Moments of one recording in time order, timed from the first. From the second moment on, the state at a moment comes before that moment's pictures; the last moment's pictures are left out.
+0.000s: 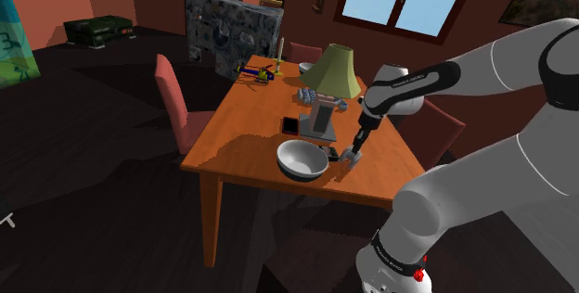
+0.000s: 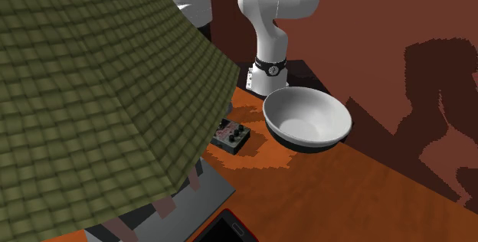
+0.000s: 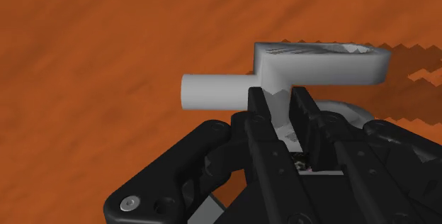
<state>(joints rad) -0.22 -0.46 -0.53 -2.75 -0.29 2.33 -0.63</state>
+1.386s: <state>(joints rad) -0.22 -0.63 -0.43 -2.59 -0.26 2.00 -0.59</state>
